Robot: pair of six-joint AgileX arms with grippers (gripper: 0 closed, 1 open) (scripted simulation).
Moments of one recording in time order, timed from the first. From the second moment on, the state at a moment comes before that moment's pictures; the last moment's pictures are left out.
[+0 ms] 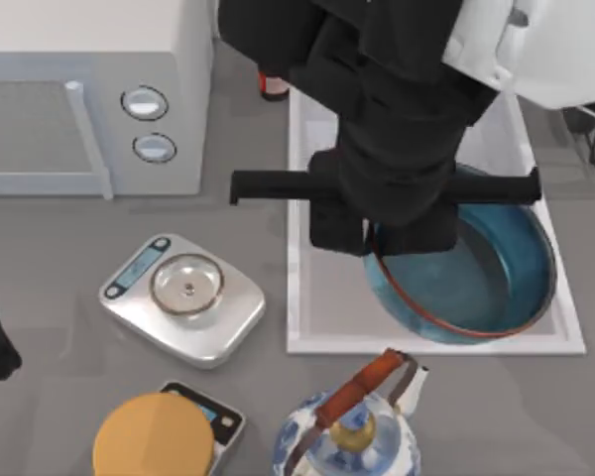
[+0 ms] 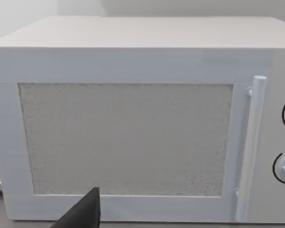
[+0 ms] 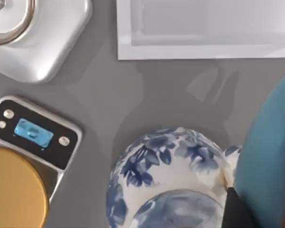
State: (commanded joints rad) left arm 0.00 0.00 0.00 0.00 0.00 0.00; right arm 0.92 1.87 1.95 -1.51 0.17 0.94
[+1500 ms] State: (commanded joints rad) left arm 0.00 0.00 0.00 0.00 0.00 0.00; right arm 0.09 1.36 1.46 -0.49 -0.27 0.35
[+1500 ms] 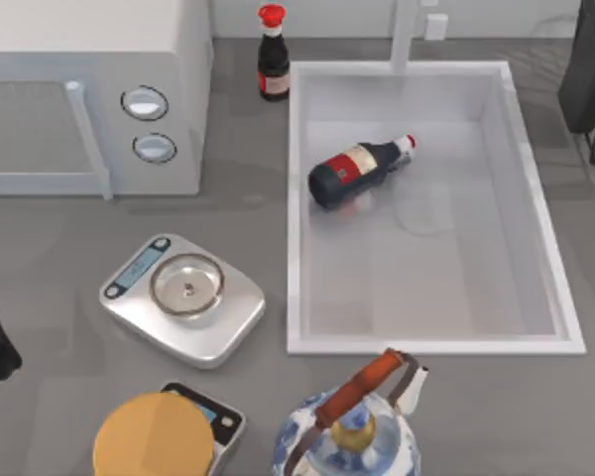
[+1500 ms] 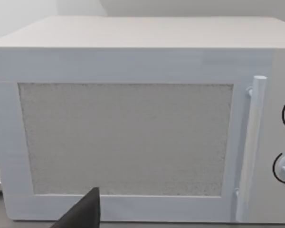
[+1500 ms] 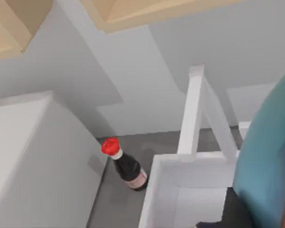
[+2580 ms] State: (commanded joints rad) left arm 0.00 0.00 0.00 0.00 0.00 0.00; right arm -0.41 1.37 1.30 0.06 -0.39 0.02
